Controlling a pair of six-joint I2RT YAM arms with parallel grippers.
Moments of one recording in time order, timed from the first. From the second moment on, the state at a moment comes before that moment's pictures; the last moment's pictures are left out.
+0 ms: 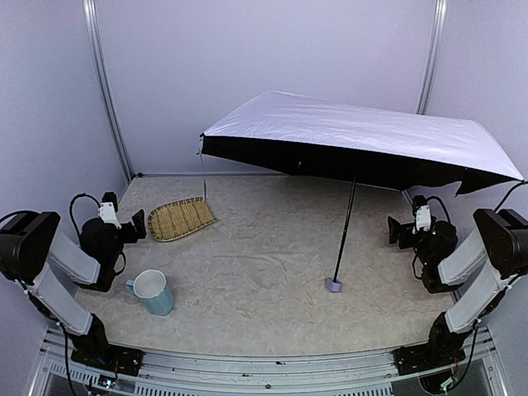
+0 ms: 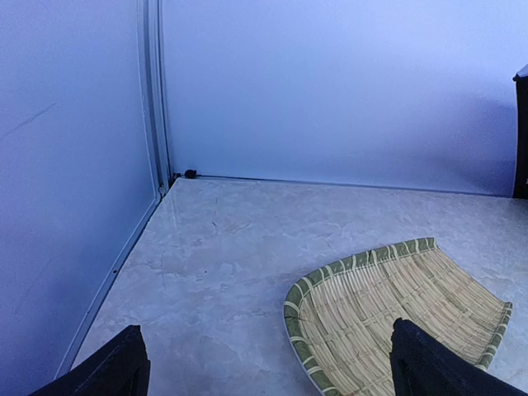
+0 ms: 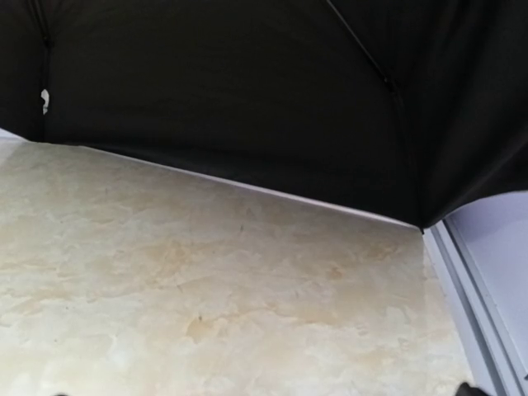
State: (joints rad) left arm -0.01 1.56 0.24 1.25 -0.06 -0.03; right arm -0.03 1.59 0.22 1.29 -0.11 -0.10
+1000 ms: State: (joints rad) left arm -0.31 0.88 0.60 0.66 -0.49 -0.09; right arm 0.10 1.17 0.46 0.72 -0.73 0.15
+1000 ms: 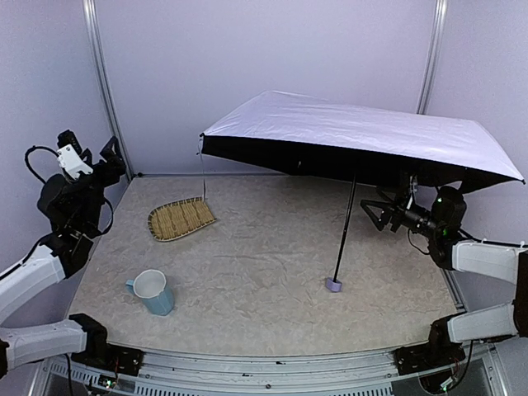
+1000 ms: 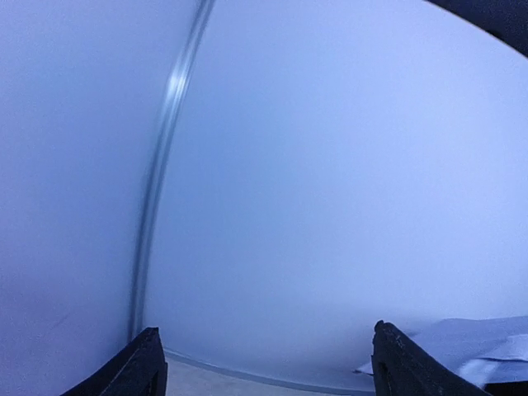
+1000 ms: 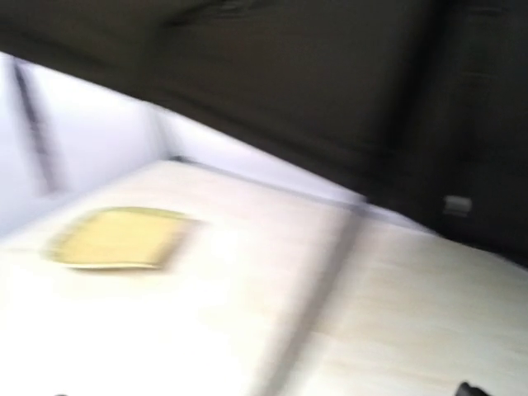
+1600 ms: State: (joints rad) left arm -1.03 1.16 0.55 0.63 -0.34 -0.12; right arm 0.19 1.52 0.67 0.83 -0.65 0.42
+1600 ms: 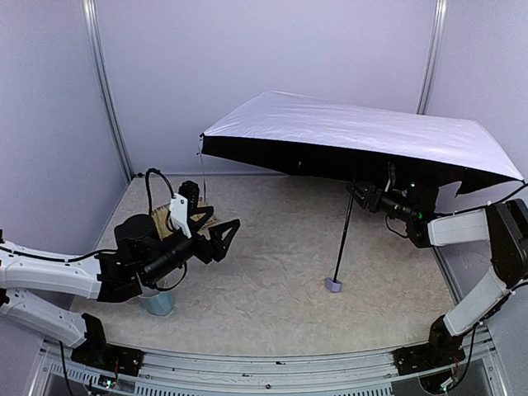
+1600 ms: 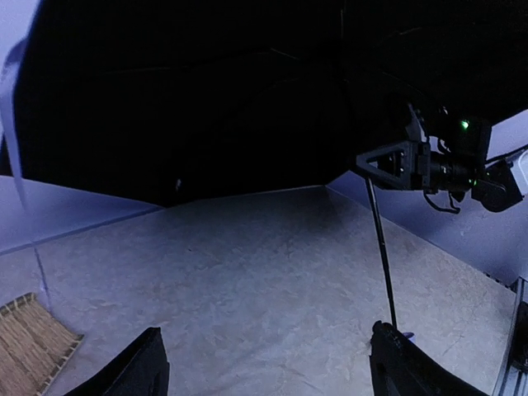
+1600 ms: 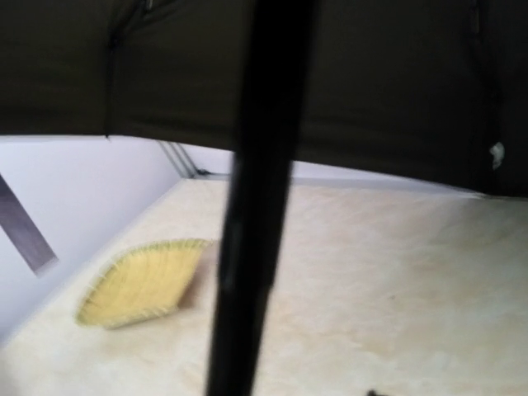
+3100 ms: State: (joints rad) left arm -1.04 1.95 0.95 1.04 0.33 -0.60; right arm 0.74 1.29 0.89 0.48 0.00 0.50
